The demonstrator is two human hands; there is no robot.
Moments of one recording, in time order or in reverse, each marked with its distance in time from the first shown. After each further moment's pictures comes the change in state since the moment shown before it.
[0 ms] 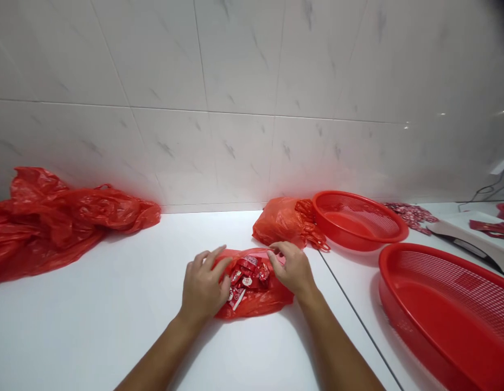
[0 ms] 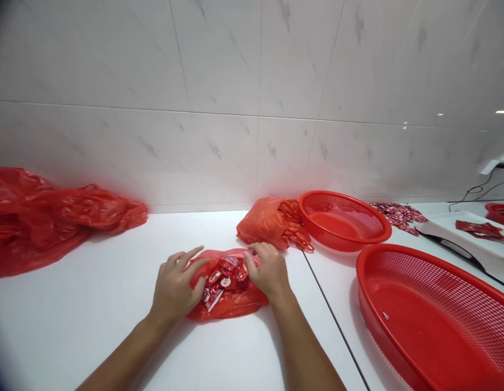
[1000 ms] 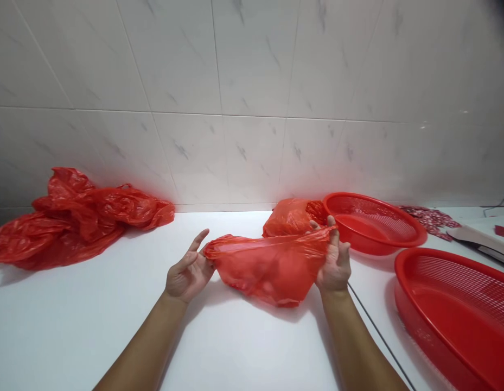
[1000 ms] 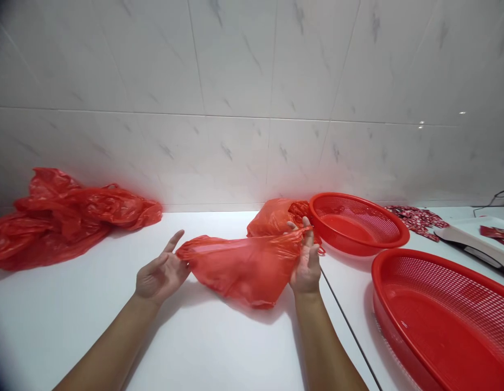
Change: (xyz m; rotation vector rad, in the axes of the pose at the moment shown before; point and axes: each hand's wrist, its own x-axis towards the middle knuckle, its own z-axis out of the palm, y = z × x) left_hand 0.014 -0.055 -0.030 -1.959 0.018 -0.853; right_hand 0.001 0.010 -0.019 1.206 0.321 0.067
